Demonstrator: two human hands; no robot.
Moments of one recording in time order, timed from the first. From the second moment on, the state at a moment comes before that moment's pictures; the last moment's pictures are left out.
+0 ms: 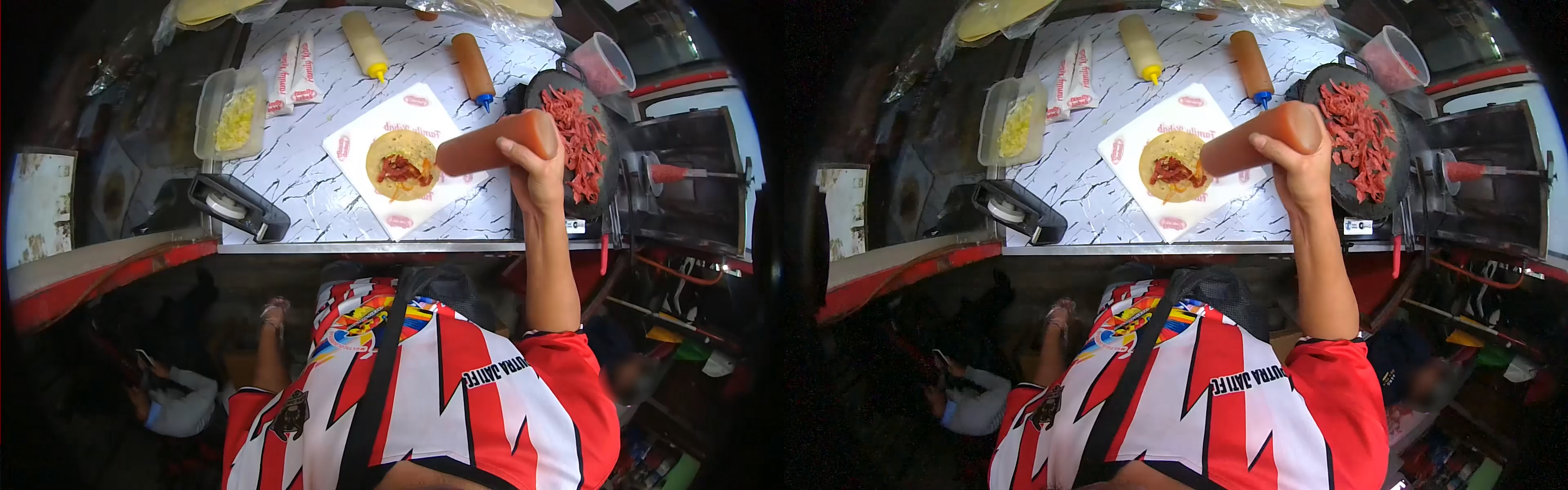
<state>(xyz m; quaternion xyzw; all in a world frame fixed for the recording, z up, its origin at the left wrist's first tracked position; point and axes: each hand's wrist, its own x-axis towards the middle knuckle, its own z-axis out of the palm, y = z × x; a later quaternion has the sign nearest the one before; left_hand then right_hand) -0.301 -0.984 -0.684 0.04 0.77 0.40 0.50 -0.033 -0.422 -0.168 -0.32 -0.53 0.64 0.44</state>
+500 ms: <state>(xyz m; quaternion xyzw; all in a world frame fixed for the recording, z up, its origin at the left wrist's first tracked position) -0.321 -1.029 -0.718 0.10 0.82 0.24 0.51 -0.066 -0.422 -0.165 -0.32 -0.54 0.61 0.48</state>
